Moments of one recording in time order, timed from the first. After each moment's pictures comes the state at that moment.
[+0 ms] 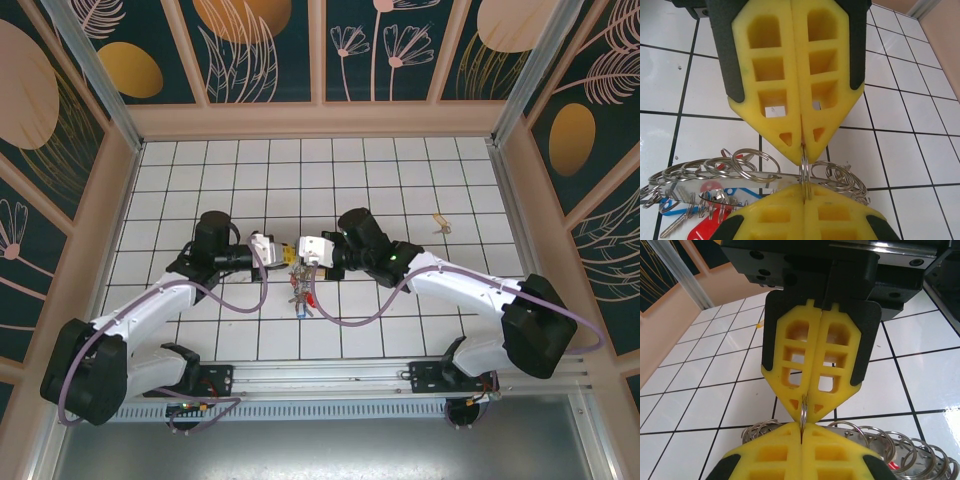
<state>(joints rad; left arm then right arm) -0.42 1.18 0.57 0.13 0.91 0.71 0.88 1.37 0.88 -0.09 -0.31 -0.68</state>
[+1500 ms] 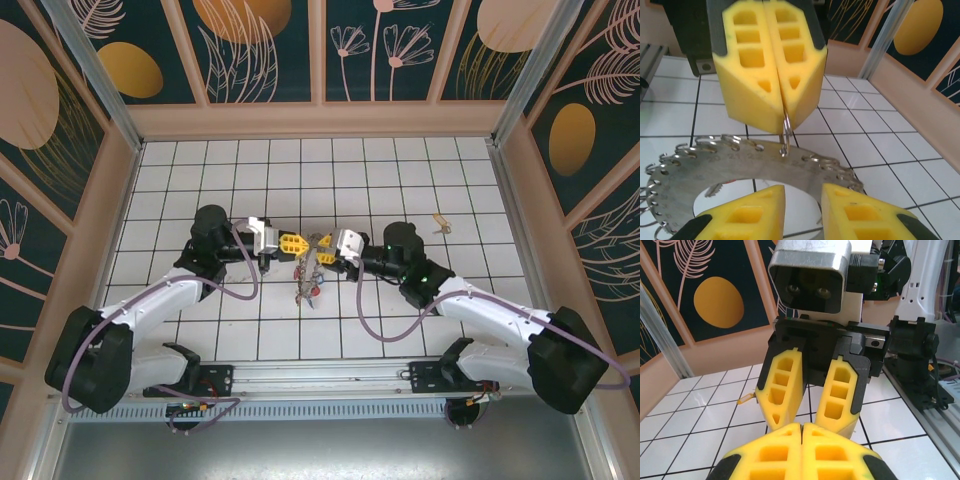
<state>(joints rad) -0.45 1.25 0.59 0.60 1.13 0.27 0.76 1.14 0.58 0.37 -0.49 -0.40</state>
